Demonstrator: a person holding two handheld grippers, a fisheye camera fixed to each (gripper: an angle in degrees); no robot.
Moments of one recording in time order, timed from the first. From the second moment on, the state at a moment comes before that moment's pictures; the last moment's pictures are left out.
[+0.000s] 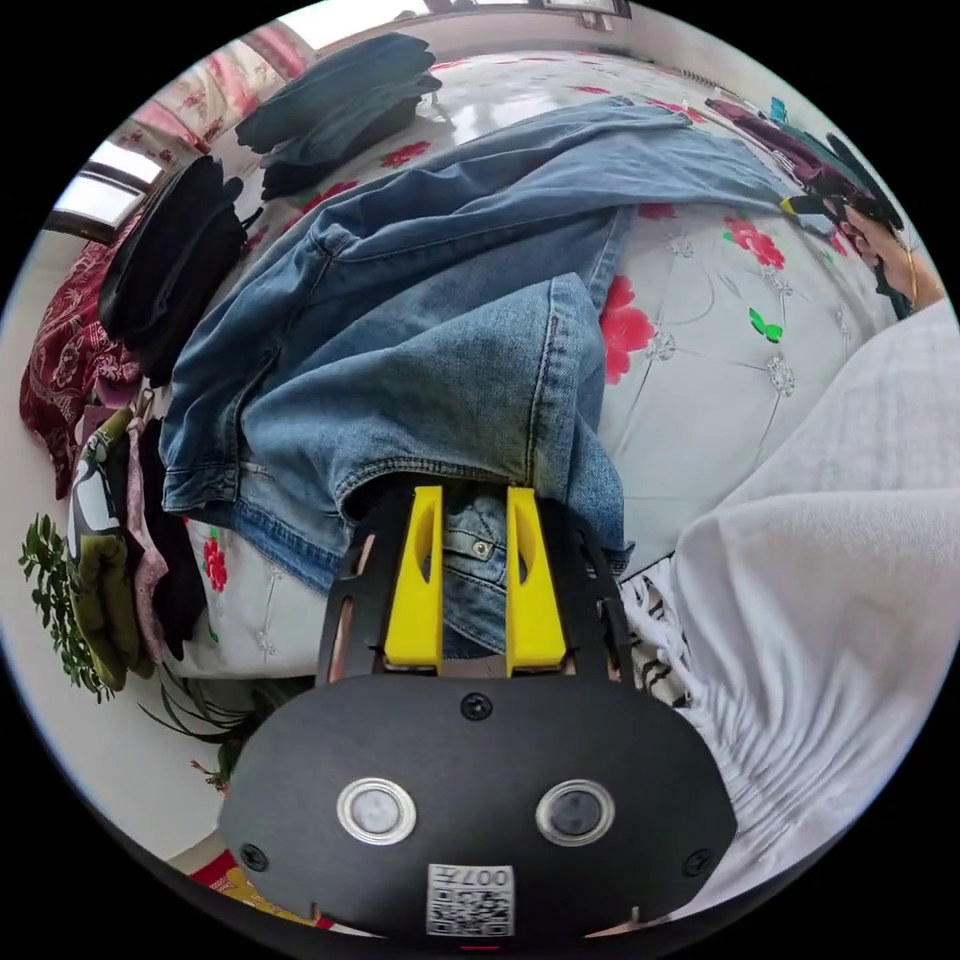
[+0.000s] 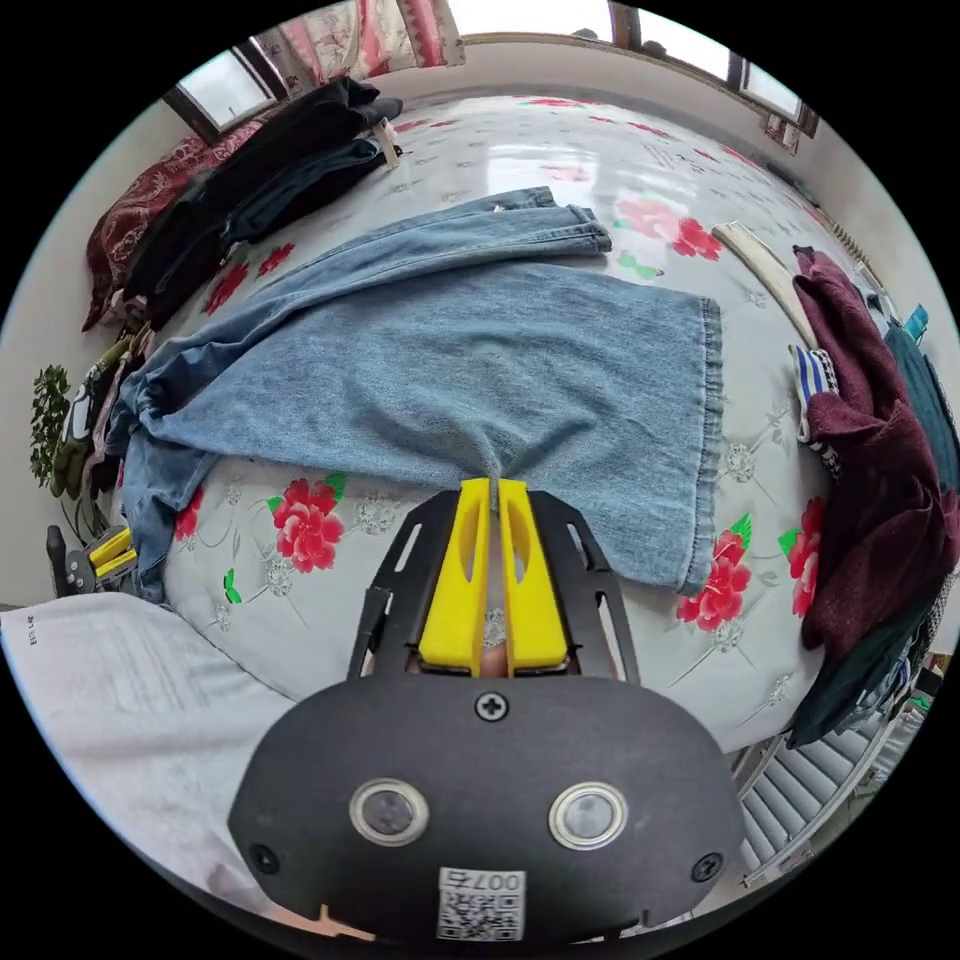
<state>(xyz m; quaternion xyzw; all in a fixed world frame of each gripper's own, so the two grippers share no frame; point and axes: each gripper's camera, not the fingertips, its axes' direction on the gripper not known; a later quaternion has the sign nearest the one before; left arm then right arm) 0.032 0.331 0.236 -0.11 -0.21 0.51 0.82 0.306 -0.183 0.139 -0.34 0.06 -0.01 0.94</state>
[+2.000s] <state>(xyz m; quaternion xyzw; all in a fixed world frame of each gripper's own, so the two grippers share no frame) 0.040 -0.012 0.147 -0.02 -0.22 0.31 0.93 0.341 -0.390 0.202 -0.28 0.07 0.04 0.96</state>
